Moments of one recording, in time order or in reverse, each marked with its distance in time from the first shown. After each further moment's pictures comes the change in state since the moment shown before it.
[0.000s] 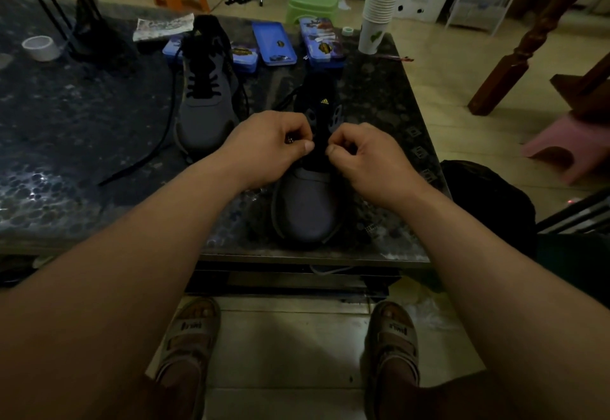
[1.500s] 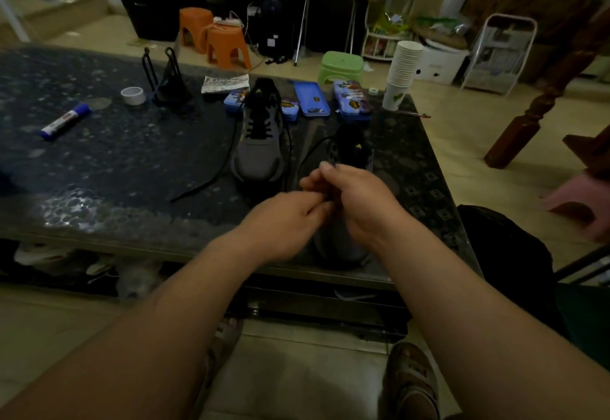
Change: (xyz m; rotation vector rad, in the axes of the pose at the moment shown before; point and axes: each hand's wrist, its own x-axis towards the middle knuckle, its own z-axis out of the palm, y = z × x) left_hand -0.097 0.026 -0.019 0.052 -0.119 -0.104; right_hand -0.029 -0.106 0.019 0.991 -0.186 0.423
